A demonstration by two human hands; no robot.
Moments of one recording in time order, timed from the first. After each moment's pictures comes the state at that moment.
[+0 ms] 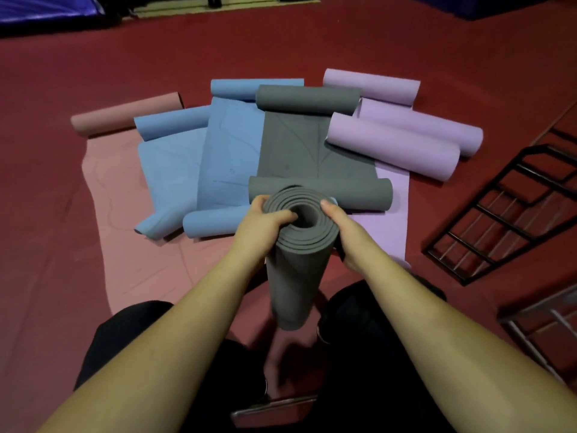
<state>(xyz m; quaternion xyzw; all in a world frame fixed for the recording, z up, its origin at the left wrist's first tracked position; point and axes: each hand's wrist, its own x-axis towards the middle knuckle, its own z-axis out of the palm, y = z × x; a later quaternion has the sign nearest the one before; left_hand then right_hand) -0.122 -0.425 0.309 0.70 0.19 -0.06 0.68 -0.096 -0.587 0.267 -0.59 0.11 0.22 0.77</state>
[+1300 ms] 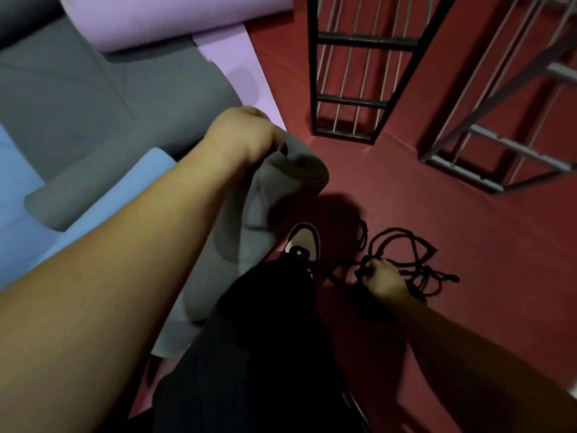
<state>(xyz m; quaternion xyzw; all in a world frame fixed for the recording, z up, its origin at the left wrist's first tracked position) 0.059 -0.778 0.160 0.89 -0.05 -0.31 0.34 -0.239 -0.891 -0.148 -0.80 0.39 0.31 0.32</state>
